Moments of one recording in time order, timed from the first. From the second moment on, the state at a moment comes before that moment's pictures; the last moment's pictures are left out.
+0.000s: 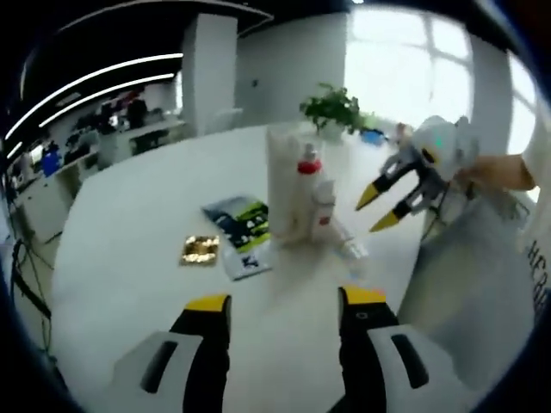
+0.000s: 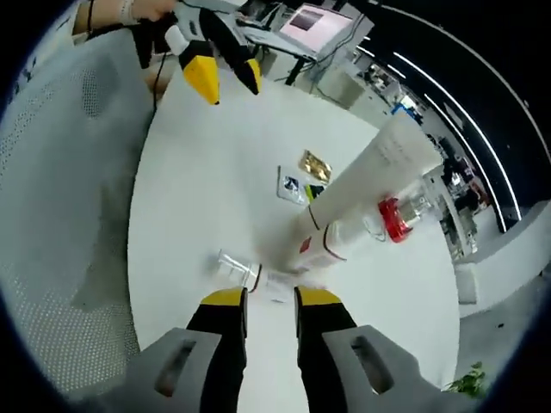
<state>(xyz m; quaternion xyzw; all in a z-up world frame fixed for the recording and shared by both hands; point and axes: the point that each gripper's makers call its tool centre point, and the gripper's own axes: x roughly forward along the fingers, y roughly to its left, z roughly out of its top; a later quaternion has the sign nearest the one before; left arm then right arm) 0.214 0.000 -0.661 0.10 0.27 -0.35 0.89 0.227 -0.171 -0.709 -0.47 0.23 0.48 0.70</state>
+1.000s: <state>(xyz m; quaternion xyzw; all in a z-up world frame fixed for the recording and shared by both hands) 0.174 -0.013 -0.640 0.08 0.26 -0.37 0.89 0.264 -0.176 -0.762 -0.49 0.28 0.60 0.57</state>
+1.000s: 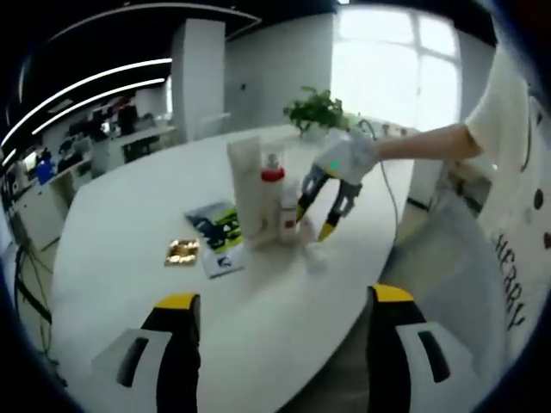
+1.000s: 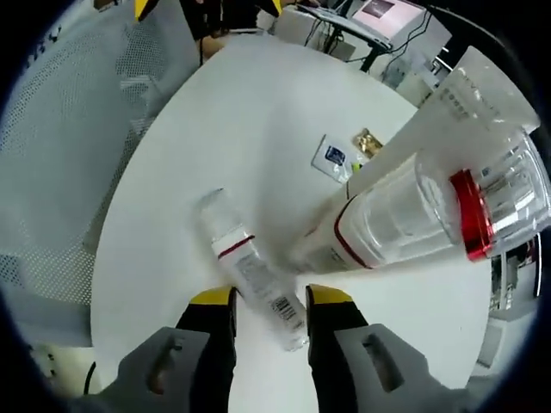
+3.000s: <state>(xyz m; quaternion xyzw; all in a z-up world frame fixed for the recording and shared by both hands) 0.181 -0.067 -0.587 -0.16 0.18 -0.48 0.84 0.164 -0.082 -0.626 0.07 0.21 0.65 0.72</state>
